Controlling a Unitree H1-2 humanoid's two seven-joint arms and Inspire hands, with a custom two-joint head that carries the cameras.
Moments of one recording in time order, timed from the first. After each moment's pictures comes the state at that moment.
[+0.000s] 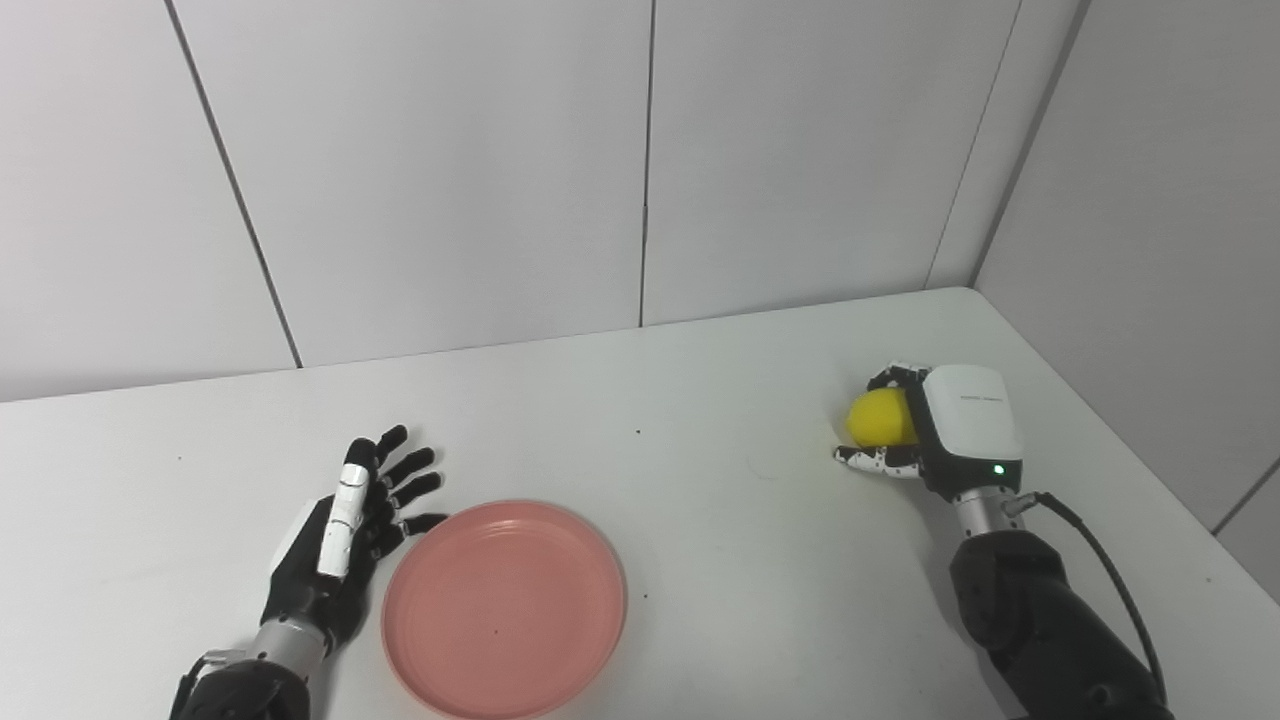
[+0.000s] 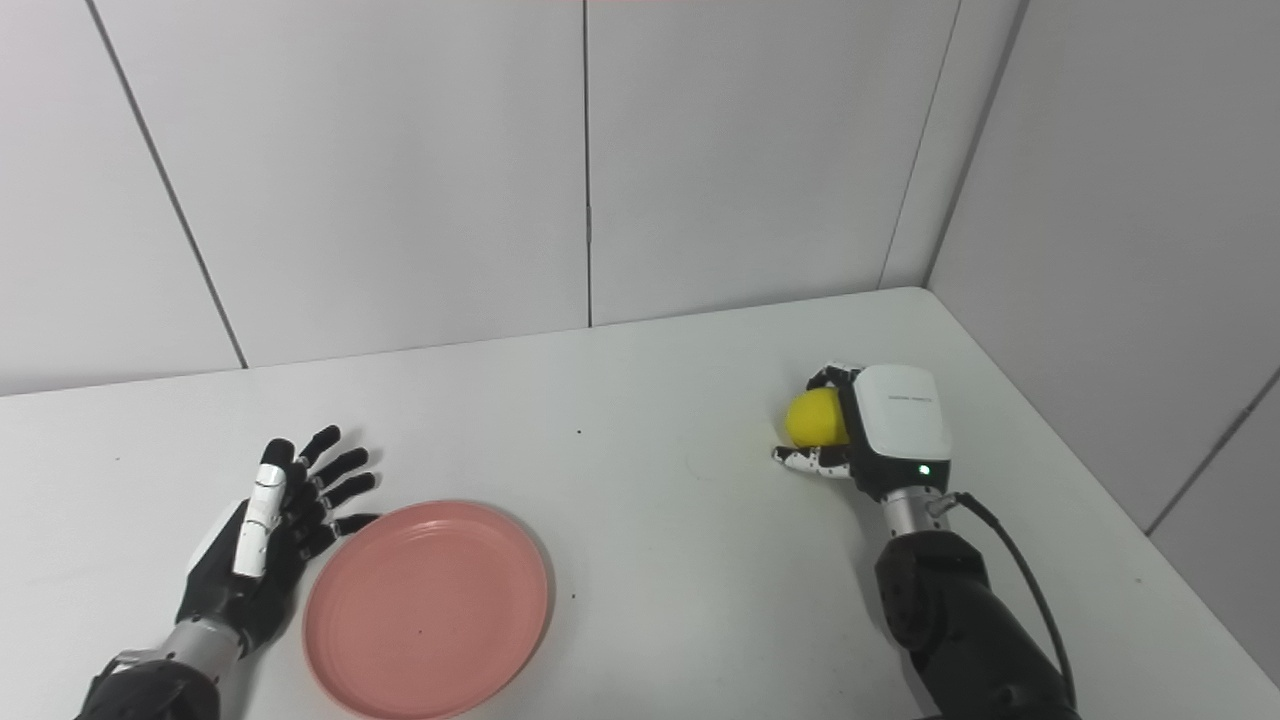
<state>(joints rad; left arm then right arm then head) -0.31 0.10 -0.07 0.08 -0.15 0.33 -0.20 -0.29 -0.51 0.12 0.37 -0.82 0.06 -0.50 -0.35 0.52</state>
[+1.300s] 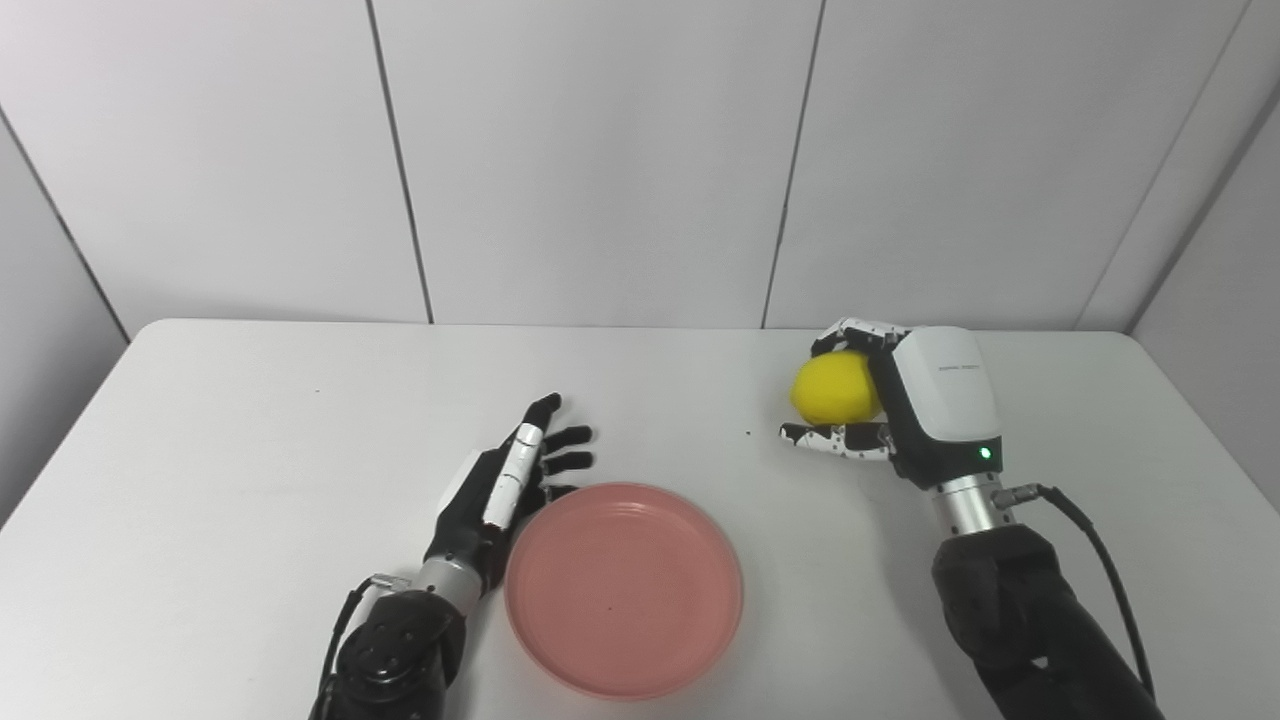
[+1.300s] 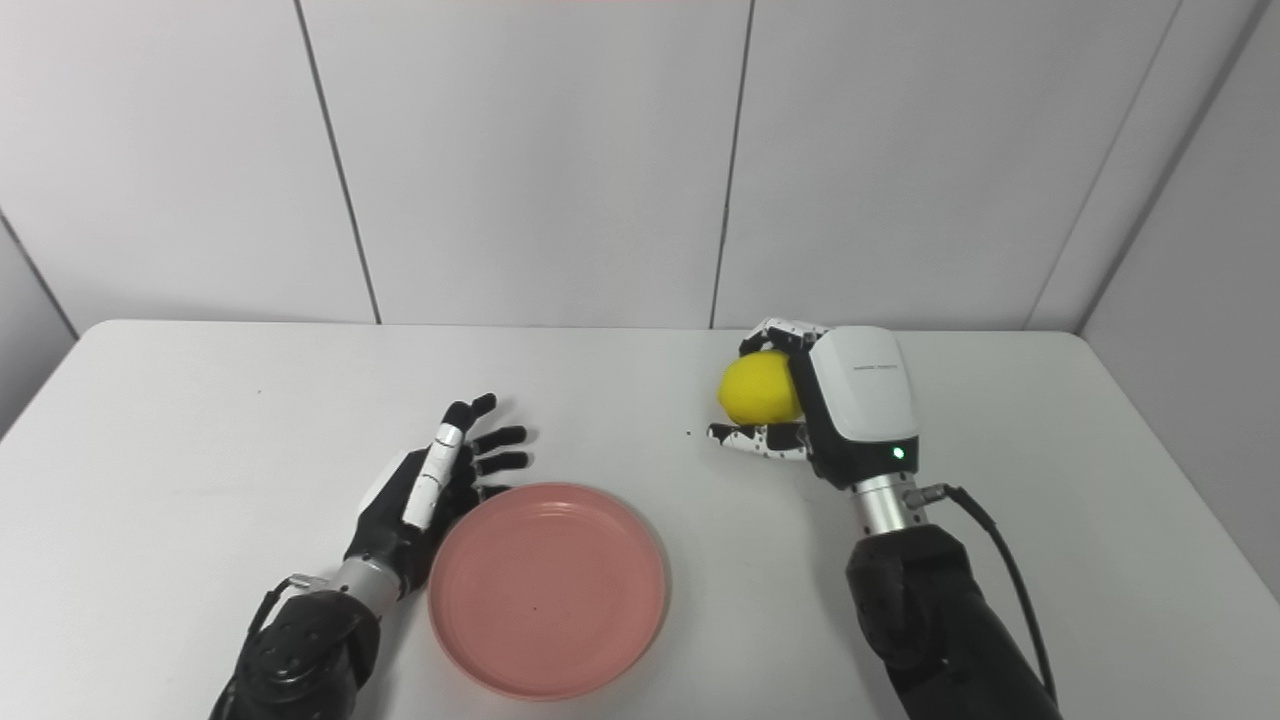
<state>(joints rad) -0.30 0.00 -0.14 0.05 -0.03 0.35 -0.10 -0.39 -0.36 0.27 0.06 -0.86 -0.01 -0.30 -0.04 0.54</state>
